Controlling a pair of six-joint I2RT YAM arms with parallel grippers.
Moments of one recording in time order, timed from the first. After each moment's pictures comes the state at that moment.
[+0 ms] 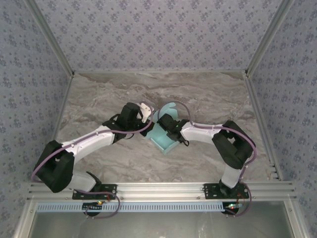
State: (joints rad) left arm -0.68 1.39 0.83 -0.13 0.24 -0.08; right arm 0.82 1.75 1.00 -0.46 0.52 -0.11
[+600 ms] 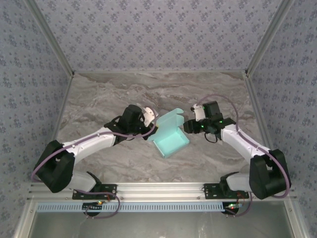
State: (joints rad) left arm -0.71 1.39 0.81 -0.09 0.31 0.04; right arm 0.30 1.31 0.76 -0.37 -0.42 0.15
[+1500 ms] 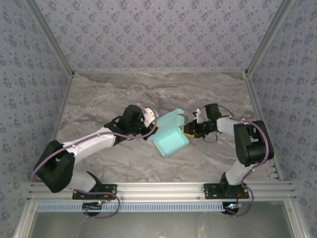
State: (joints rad) left arm -0.71 1.39 0.81 -0.09 0.32 0.06; right arm 0.17 1.67 0.77 -0.28 -0.83 0.33
